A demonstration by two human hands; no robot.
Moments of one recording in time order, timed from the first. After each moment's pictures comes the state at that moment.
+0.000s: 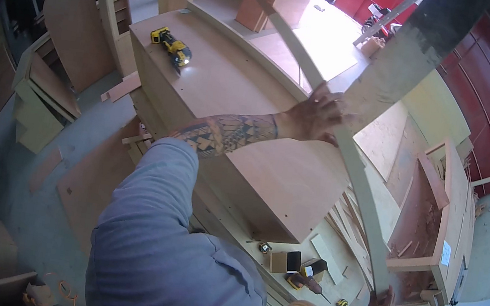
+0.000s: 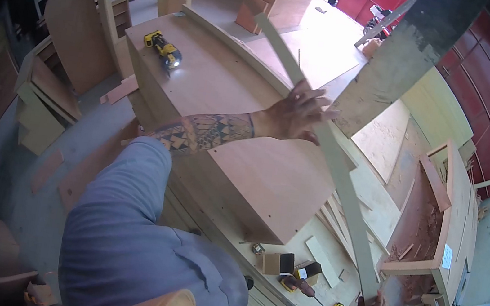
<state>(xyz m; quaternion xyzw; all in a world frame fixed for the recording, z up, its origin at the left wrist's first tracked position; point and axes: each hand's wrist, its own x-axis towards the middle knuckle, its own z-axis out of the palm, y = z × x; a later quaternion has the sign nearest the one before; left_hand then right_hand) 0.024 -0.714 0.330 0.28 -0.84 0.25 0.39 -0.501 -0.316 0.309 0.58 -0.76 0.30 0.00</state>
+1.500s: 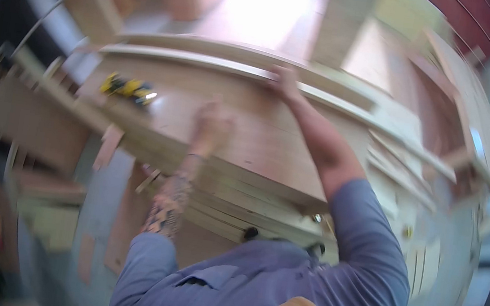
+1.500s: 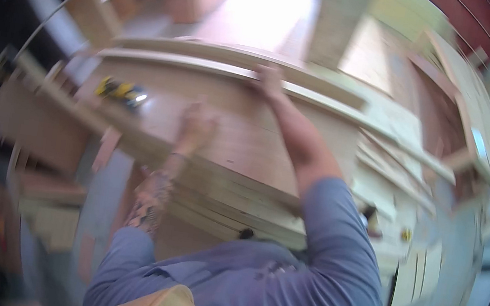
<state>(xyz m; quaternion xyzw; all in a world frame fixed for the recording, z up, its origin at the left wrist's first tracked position) 0.239 -0.673 0.181 0.61 -0.74 -0.03 0.29 -0.023 -0.856 0.189 0.75 -0.56 0.33 -0.11</state>
